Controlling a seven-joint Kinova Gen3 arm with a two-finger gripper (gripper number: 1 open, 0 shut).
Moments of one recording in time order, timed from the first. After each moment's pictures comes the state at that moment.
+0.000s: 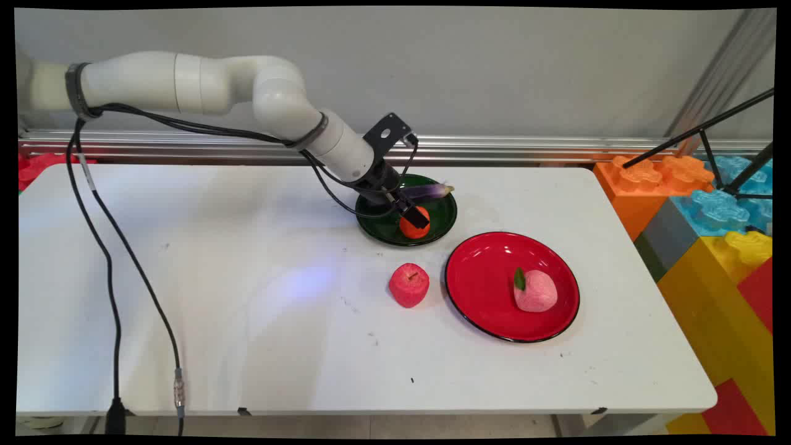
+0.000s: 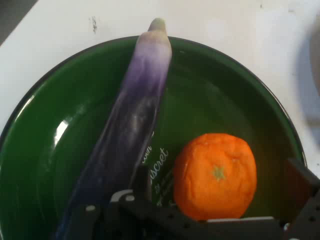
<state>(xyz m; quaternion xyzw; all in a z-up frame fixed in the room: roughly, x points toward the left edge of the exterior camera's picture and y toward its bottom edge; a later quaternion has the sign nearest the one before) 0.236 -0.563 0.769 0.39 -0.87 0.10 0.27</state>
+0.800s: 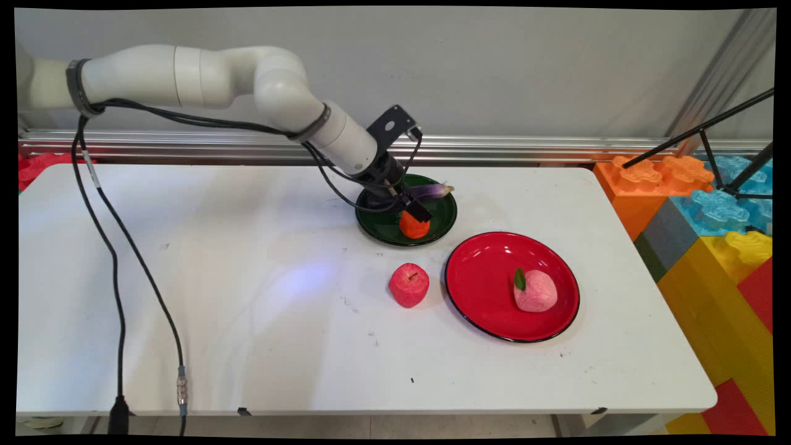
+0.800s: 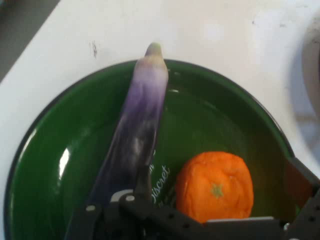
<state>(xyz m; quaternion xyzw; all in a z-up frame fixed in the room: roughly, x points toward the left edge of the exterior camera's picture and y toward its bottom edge) 0.232 -0.568 0.784 0.37 -0.88 0.11 0.28</state>
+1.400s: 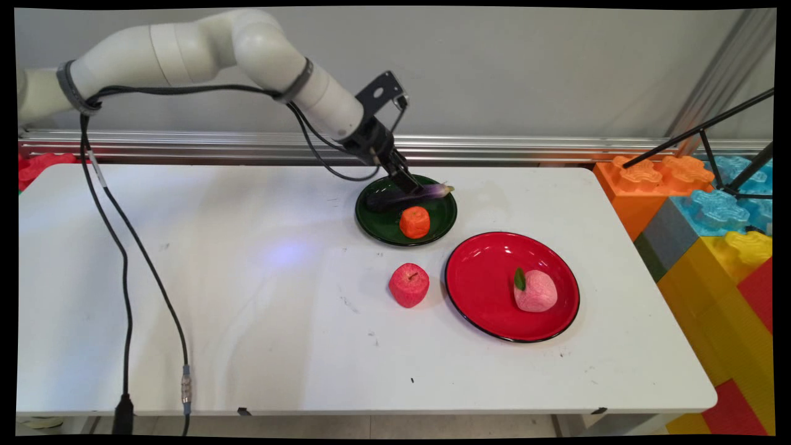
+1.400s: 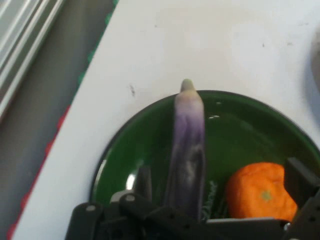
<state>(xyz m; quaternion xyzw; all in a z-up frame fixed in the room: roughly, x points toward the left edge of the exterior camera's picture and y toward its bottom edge) 0.268 -0.595 0.824 0.29 -0.90 0.13 0.29</state>
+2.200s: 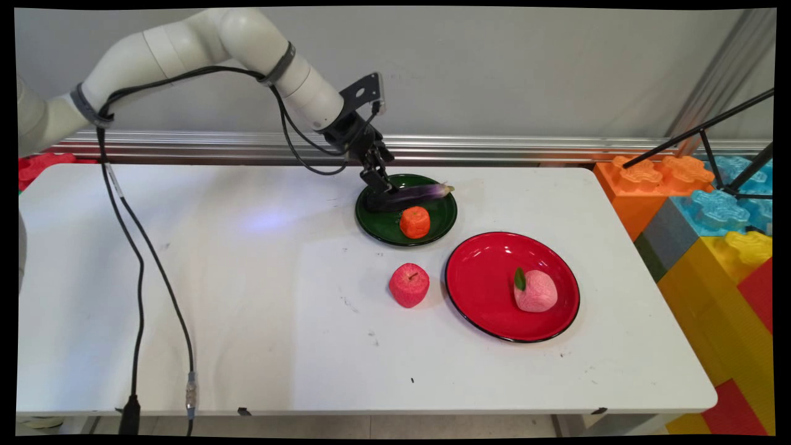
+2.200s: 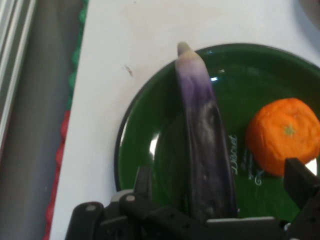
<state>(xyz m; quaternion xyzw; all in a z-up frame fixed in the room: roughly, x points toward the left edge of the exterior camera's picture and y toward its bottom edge) 0.312 -0.620 0.818 0.17 -0.94 0.12 0.26</state>
